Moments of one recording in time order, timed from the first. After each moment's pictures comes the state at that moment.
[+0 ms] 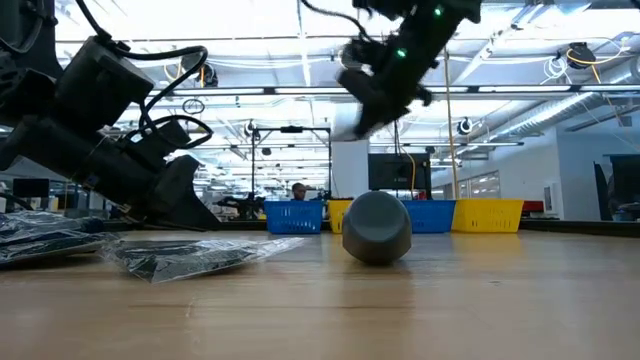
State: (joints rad) left arm -0.23 1.70 0.28 0.75 -0.73 -0.63; right arm -0.07 1.61 1.16 -0.45 0.65 0.42
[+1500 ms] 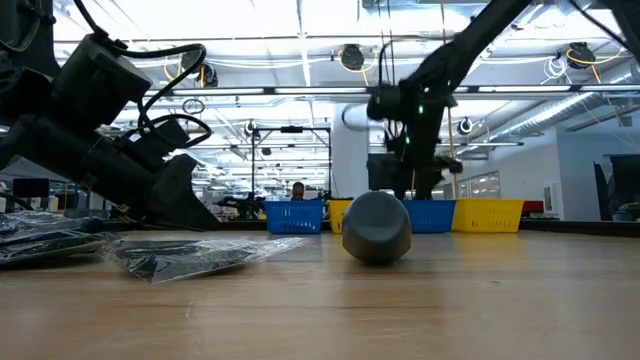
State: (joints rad) left arm -0.25 1.70 0.28 0.76 -0.72 -0.63; right arm -0.59 1.78 1.16 -0.47 0.35 0.58
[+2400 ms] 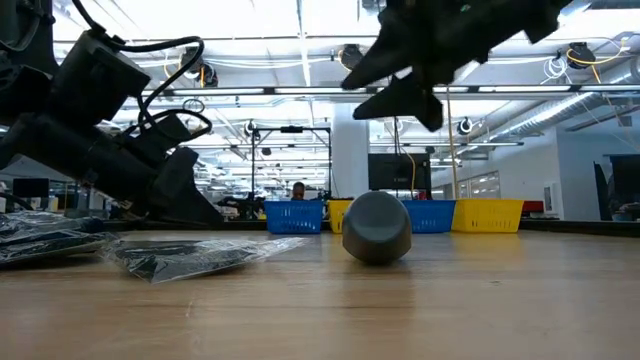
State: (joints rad) left arm -0.25 1.70 0.28 0.79 -0.73 -0.61; right arm 0.21 1.47 0.81 0.18 0.21 0.67
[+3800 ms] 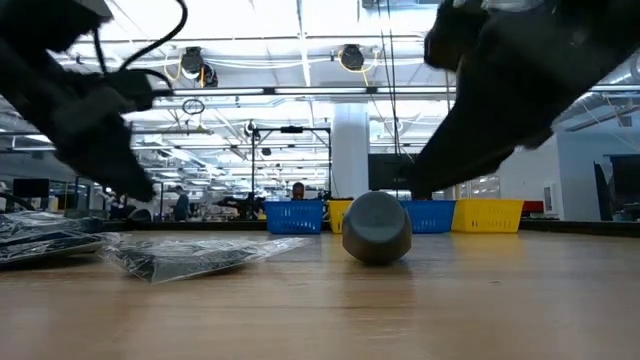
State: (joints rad) left arm -0.41 1.16 0.43 -0.28 -0.54 -0.86; right arm 0.52 1.73 0.81 0.11 0.57 0.65
